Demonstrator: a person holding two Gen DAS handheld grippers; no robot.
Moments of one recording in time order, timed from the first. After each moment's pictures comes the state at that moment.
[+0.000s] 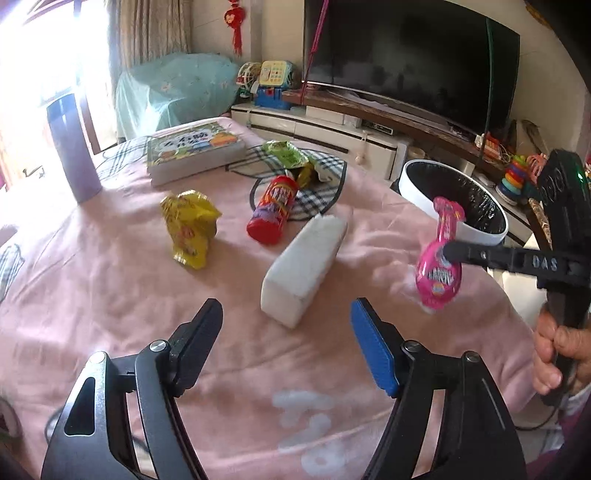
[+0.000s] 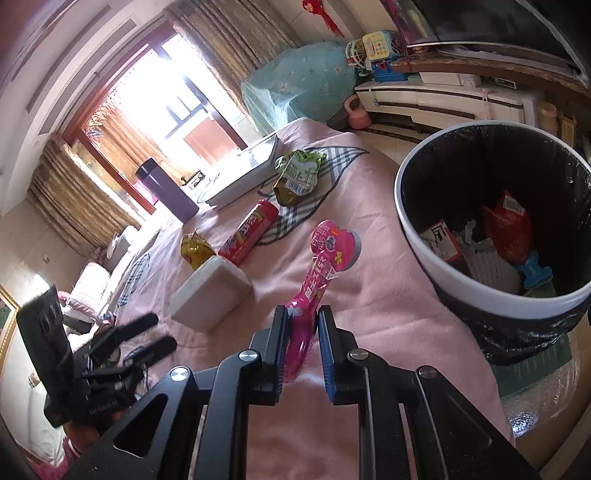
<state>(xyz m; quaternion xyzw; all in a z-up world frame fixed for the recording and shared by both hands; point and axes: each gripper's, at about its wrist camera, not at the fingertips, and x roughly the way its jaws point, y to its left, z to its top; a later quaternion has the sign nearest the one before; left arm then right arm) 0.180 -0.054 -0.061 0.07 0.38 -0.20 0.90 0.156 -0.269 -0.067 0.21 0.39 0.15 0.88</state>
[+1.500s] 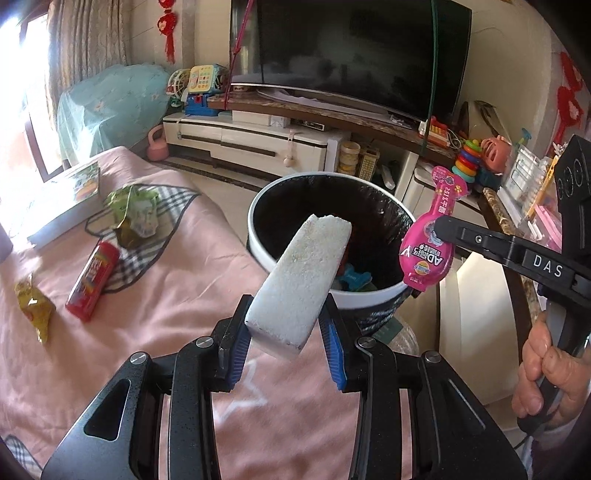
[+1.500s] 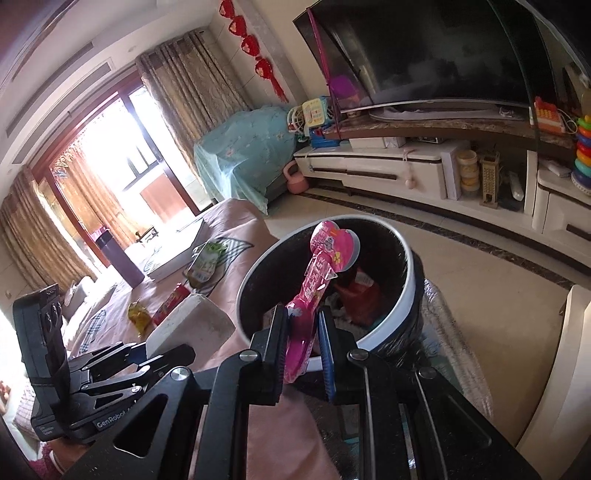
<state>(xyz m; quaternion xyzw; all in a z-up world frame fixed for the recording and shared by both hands) 0.179 -0.238 -0.039 0.08 0.38 -0.28 0.88 0.106 -0.400 -0.020 0.20 0.30 0.02 0.93</state>
